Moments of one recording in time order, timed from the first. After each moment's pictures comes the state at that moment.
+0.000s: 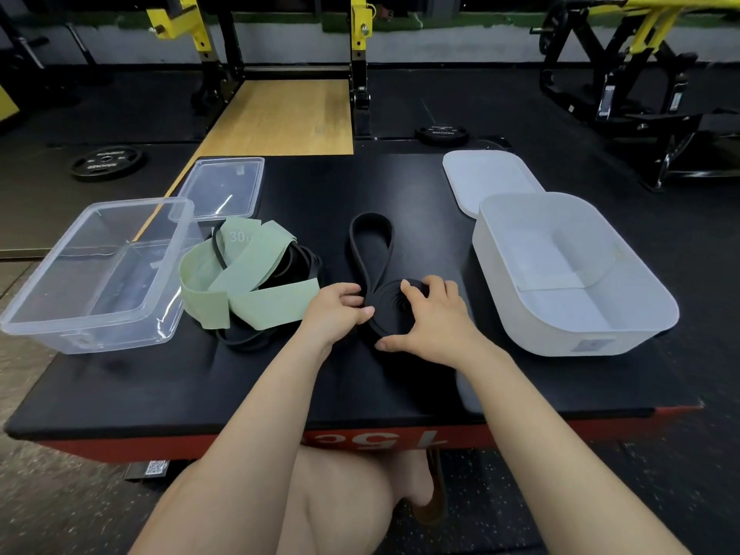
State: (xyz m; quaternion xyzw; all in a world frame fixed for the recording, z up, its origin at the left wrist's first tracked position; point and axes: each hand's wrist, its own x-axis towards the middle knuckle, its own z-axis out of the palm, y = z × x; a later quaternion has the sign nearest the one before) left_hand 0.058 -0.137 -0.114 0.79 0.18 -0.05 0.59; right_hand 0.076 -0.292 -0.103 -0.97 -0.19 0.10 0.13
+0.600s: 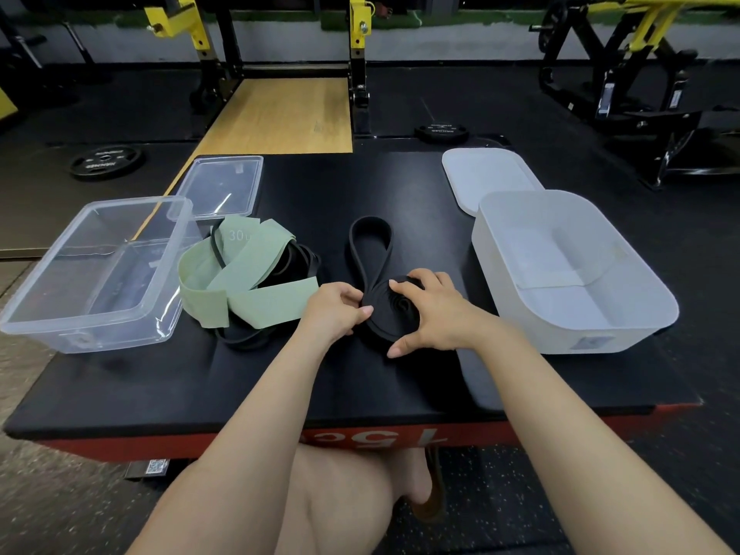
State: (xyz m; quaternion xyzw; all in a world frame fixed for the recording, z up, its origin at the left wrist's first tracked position) left_hand 0.059 -0.140 -0.109 0.84 0.19 -0.04 0.51; right_hand 0.093 -0.304 -0.094 -0.94 -0.26 0.17 0.13
